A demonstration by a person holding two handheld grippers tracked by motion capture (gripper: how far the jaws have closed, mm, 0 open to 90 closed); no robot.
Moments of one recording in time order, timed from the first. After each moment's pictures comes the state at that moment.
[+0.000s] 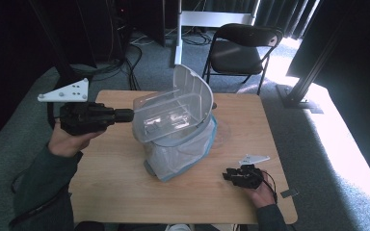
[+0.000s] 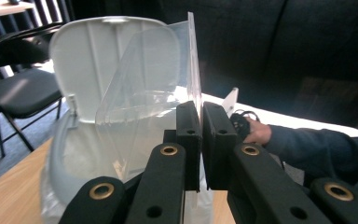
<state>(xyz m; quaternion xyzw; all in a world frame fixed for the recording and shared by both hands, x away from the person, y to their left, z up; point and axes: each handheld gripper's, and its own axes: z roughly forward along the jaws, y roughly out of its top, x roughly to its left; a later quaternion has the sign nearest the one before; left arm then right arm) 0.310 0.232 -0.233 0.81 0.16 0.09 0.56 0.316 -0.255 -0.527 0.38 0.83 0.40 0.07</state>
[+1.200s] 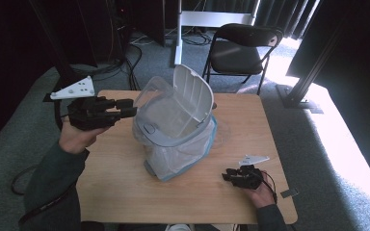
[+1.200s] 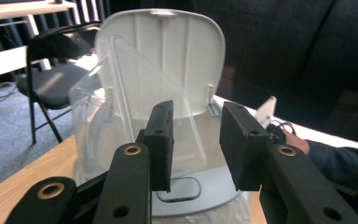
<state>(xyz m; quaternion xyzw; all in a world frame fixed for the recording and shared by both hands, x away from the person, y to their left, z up) 0.328 0.229 -0.252 0.78 0.22 0.13 0.57 0.316 -0.254 -0.528 0.38 0.83 0.40 0.06</state>
